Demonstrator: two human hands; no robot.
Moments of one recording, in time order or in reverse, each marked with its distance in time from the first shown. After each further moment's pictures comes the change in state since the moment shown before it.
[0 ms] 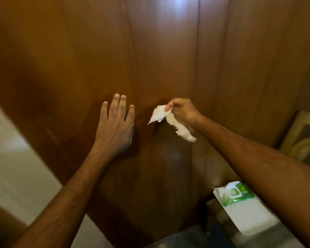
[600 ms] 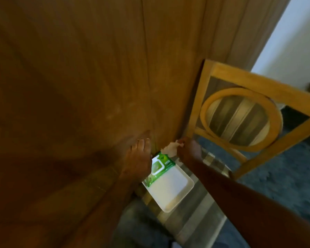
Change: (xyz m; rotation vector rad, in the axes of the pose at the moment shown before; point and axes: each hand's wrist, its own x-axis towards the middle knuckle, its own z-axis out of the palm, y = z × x) left_hand 0.078 0.512 0.192 -0.530 -0.413 0.414; right_hand -0.028 0.442 -0.261 -0.287 0.439 0.777
